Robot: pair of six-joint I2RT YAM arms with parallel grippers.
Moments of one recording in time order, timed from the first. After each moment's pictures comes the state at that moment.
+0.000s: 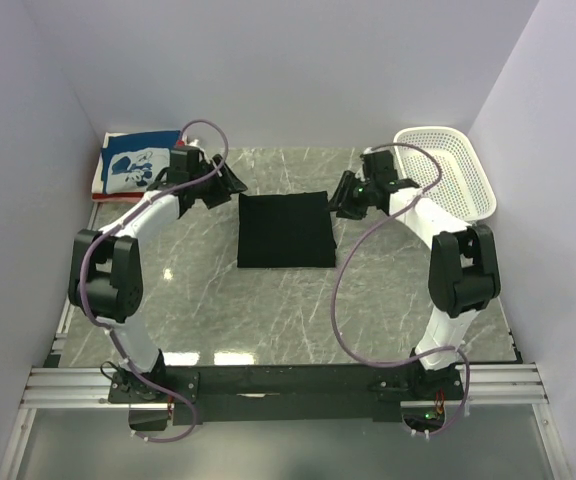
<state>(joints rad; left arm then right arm) -0.19 1.78 1.31 -0.16 0.29 -0.72 0.22 1.82 1.35 -0.39 -0.32 0.59</state>
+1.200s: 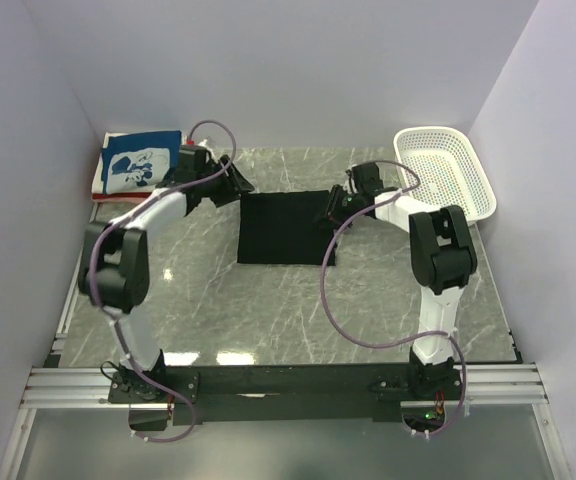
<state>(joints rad) -0.22 1.89 1.36 -0.10 0.34 -0.71 0.24 2.04 1.36 -0.24 -0.49 0.66</state>
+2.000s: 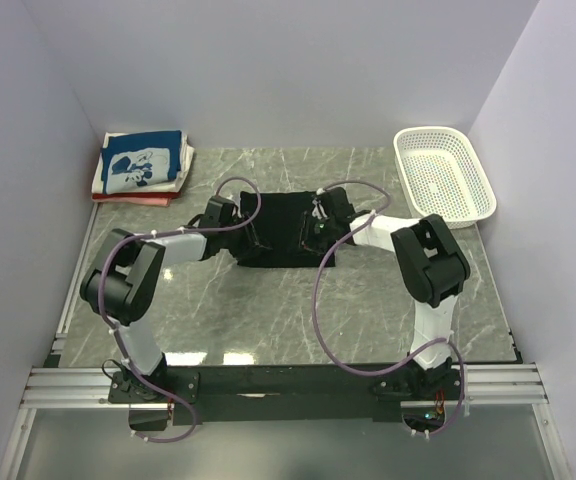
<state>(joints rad) -0.41 1.79 0.93 0.07 0.31 -0.83 0.46 1.96 1.16 -0.12 -0.47 0.71</state>
